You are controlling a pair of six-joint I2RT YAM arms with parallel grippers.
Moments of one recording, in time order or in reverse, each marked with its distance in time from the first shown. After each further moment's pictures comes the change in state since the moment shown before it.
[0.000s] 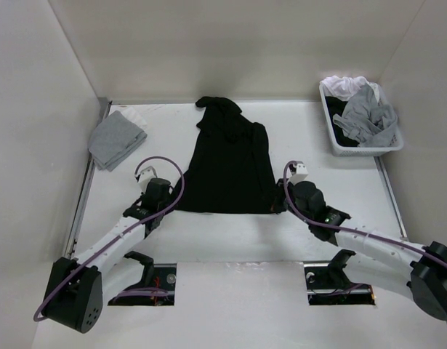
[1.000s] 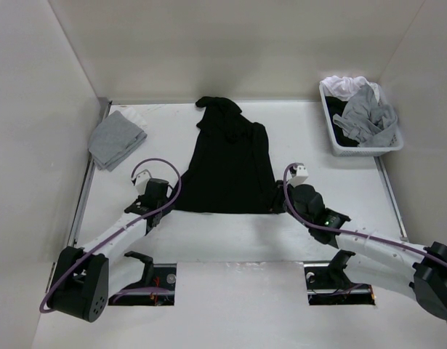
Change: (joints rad) left arm 0.058 0.088 -0.014 0.011 -0.014 -0.041; right arm 0.046 -0.014 -0.011 0.014 0.071 0.008
